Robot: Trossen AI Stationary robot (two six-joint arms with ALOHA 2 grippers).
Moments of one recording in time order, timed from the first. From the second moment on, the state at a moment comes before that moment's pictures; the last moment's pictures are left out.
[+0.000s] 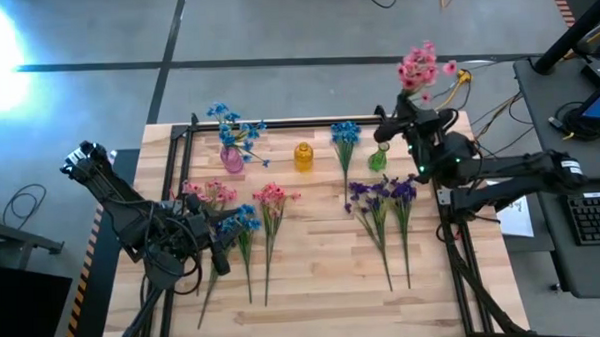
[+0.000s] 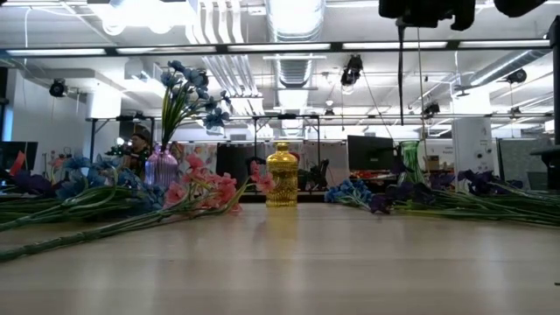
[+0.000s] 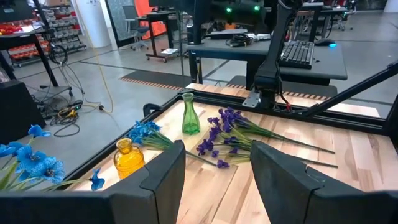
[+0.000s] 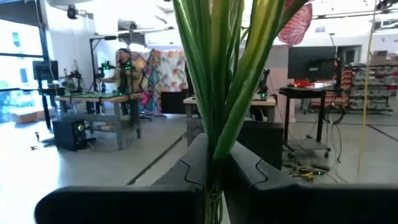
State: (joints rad) left arm -0.82 1.11 1.00 -0.46 -1.25 -0.54; right arm -0.14 0.97 0.65 0.80 1.13 -0.40
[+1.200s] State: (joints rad) left arm -0.82 1.11 1.00 -0.46 -1.26 -0.54; right arm -0.18 0.92 0.49 0.80 1.12 -0.25
